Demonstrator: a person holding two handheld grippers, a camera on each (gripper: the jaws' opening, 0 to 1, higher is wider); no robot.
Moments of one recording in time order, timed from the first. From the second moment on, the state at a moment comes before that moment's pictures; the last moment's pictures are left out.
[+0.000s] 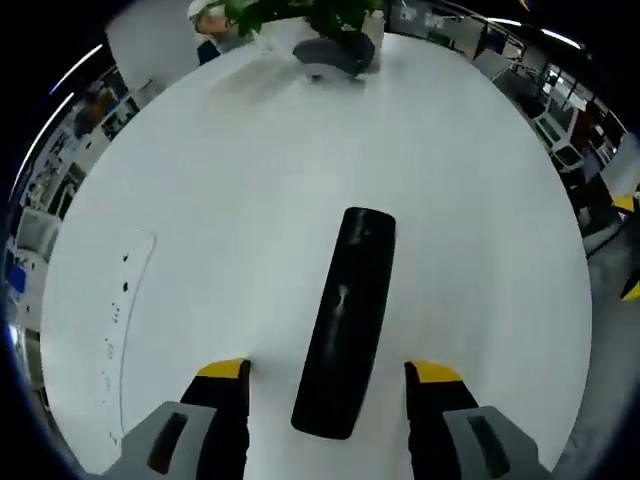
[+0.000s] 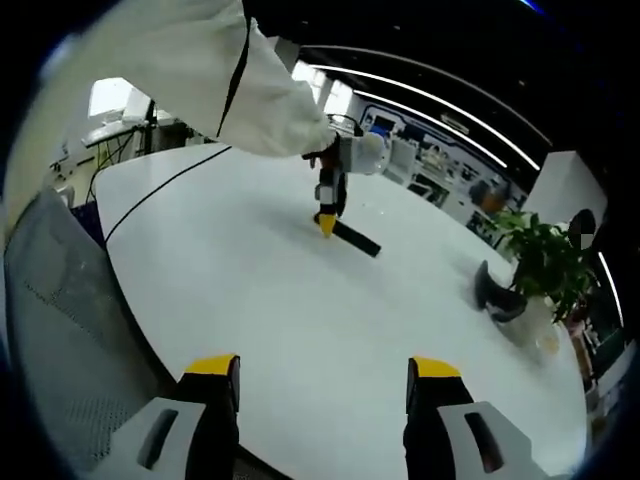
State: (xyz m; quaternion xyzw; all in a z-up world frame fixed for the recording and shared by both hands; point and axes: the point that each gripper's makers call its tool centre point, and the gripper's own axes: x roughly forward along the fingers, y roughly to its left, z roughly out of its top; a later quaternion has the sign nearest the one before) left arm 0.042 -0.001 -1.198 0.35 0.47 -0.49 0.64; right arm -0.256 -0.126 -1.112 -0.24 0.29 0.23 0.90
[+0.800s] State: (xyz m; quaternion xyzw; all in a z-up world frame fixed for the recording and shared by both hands) left arm 0.030 0.016 -1.193 0.41 0.46 -0.53 0.58; right arm -0.256 -0.125 -1.113 -0.24 0.29 0.23 0.90
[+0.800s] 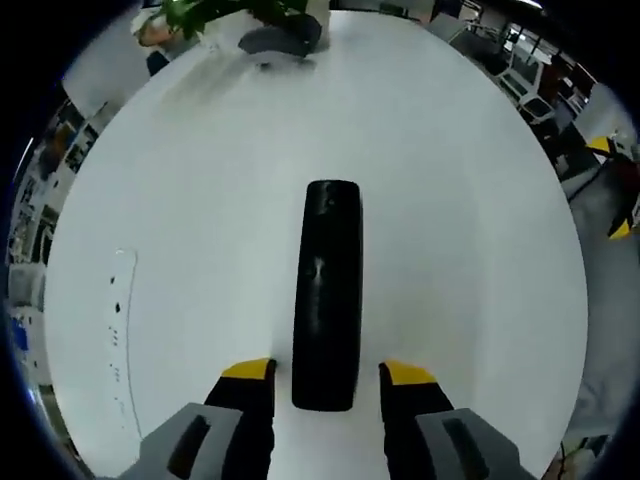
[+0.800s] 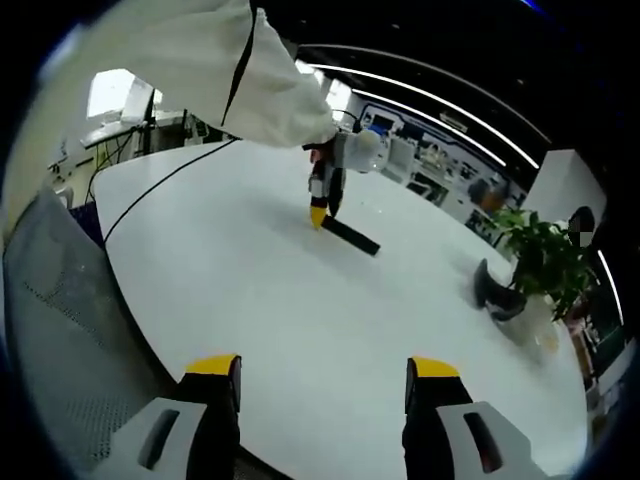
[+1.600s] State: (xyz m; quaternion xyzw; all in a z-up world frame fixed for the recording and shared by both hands) left arm 0.003 0.018 -1.196 0.41 0.47 -0.51 0.59; right arm -0.256 -0.125 -1.108 -0.23 0.28 0.23 0.90
